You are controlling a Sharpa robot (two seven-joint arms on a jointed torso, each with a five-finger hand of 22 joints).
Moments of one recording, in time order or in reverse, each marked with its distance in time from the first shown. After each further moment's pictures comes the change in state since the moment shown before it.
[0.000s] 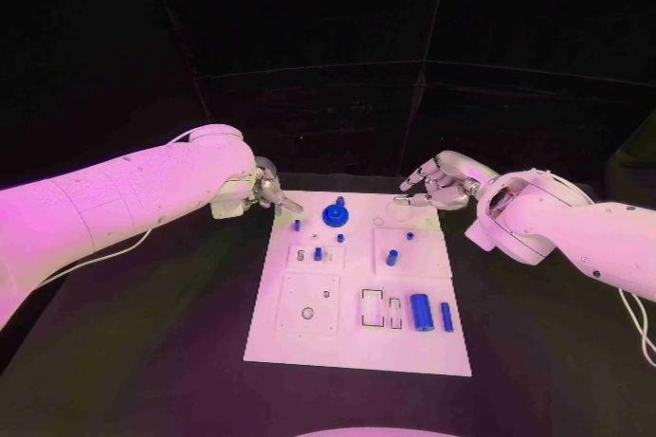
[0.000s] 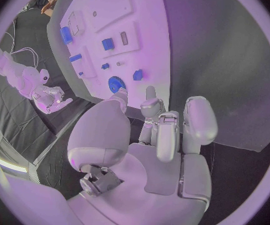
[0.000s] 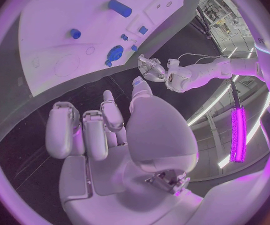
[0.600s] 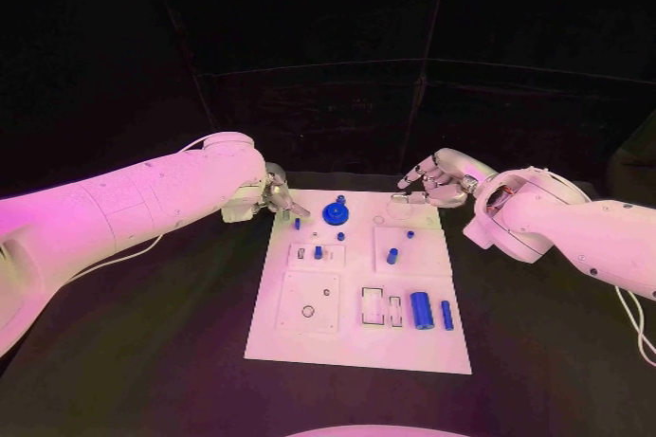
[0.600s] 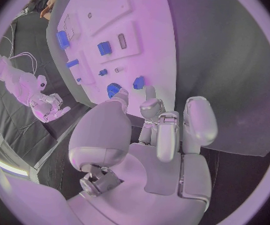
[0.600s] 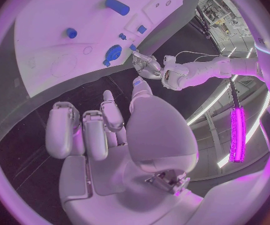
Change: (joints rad) left arm -0.023 0.052 -0.010 -0.055 -0.019 0.003 0.046; left_hand 0.008 0.018 -0.015 -0.002 0.000 0.011 -0.004 0.000 -0.003 0.008 -0.002 0.006 0.005 0.000 0.000 0.000 0.000 0.000 0.003 -0.003 0.004 0.010; right arm 0.000 0.009 0.000 -0.003 0.001 -0.004 0.004; right_hand 0.000 0.000 -0.003 0.003 0.000 0.000 0.000 0.000 0.000 0.000 0.000 0.000 -0.001 0.000 0.000 0.000 0.001 0.000 0.000 0.000 0.000 -0.002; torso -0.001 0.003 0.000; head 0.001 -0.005
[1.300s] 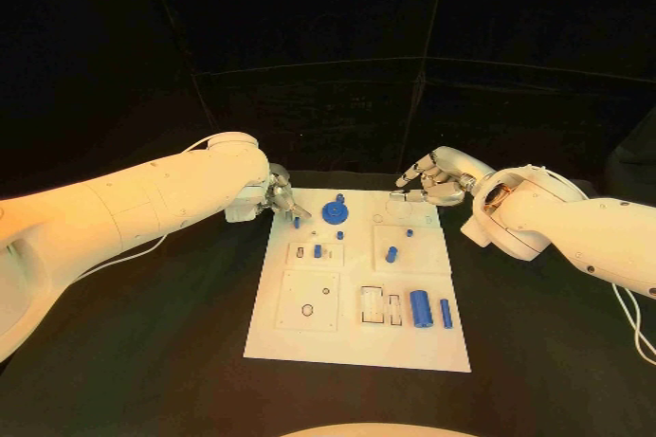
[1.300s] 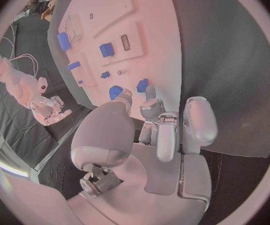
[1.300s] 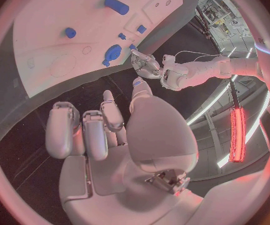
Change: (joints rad) left arm -0.006 0.023 0.000 -0.020 -0.004 0.021 0.013; left_hand 0.053 0.042 -0.015 -0.015 0.000 0.007 0.000 0.000 -0.008 0.000 0.000 0.005 -0.001 0.000 0.000 0.000 0.000 0.000 0.003 -0.003 0.004 0.005; right arm 0.000 0.003 0.000 -0.002 0.000 0.000 0.001; right_hand -0.004 0.004 0.000 0.000 0.010 0.000 0.000 0.000 0.000 0.000 0.000 0.000 0.000 0.000 0.000 0.000 0.000 0.000 0.000 0.000 0.000 -0.001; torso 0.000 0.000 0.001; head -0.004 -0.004
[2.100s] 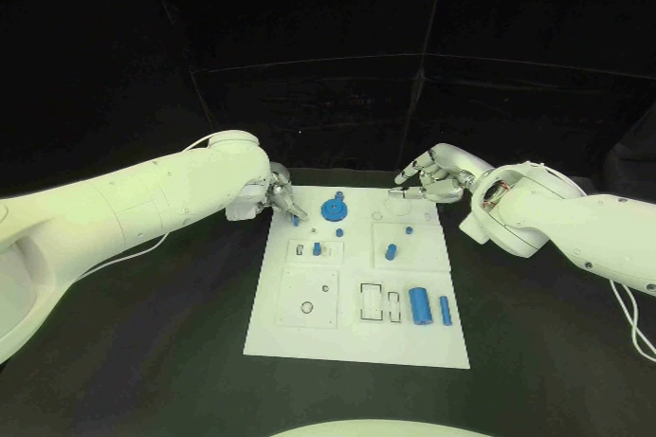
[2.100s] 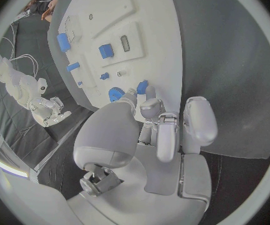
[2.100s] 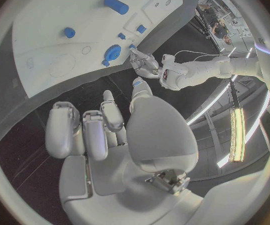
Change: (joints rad) left arm -0.005 0.013 0.000 -0.017 -0.001 0.008 0.007; left_hand 0.080 0.046 0.015 -0.035 0.000 0.003 -0.004 0.000 -0.009 0.000 0.000 0.000 -0.006 0.000 0.000 0.000 0.000 0.000 0.000 0.000 0.000 0.001; right arm 0.000 0.003 0.000 -0.002 0.000 0.000 0.001; right_hand 0.000 0.000 0.000 0.000 0.004 0.000 0.000 0.000 0.000 0.000 0.000 0.000 0.000 0.000 0.000 0.000 0.000 0.000 0.000 0.000 -0.004 0.000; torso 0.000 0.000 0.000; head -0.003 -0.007
